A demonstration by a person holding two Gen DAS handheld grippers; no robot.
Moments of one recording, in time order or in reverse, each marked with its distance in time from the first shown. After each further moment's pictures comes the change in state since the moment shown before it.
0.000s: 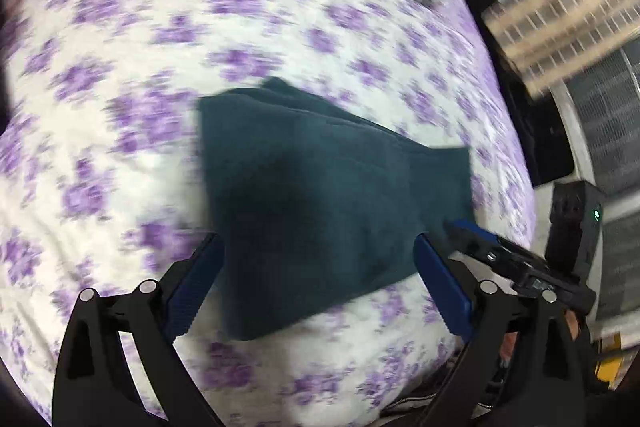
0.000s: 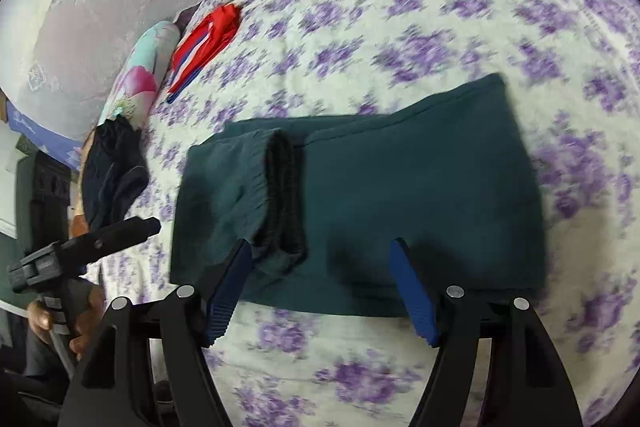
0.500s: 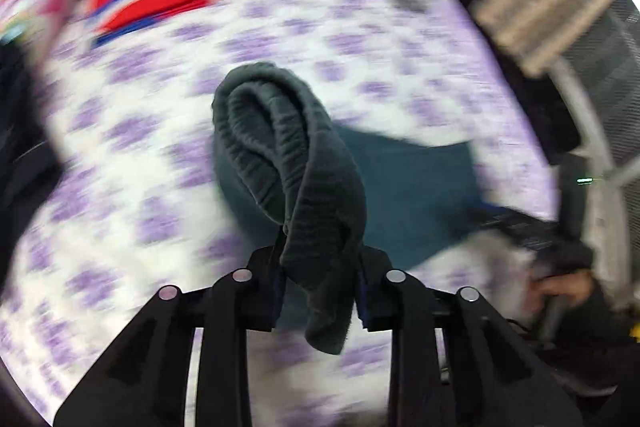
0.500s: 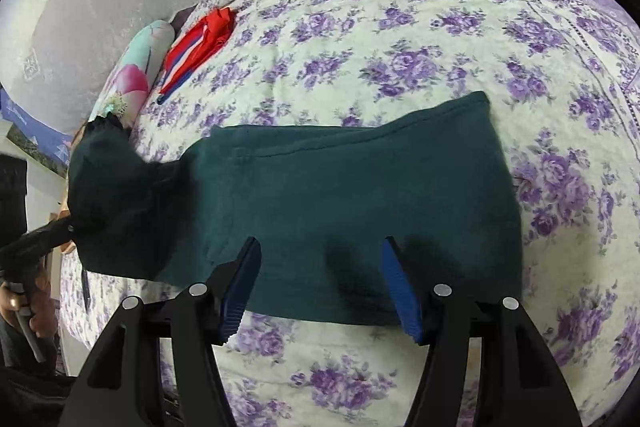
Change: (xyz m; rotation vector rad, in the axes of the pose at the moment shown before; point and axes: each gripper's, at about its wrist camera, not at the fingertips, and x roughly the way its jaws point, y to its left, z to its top) left arm -0.050 -0.021 0.006 0.190 -0.040 0.017; right arm -0.013 -0.008 0.001 -0.034 -0.046 -0.082
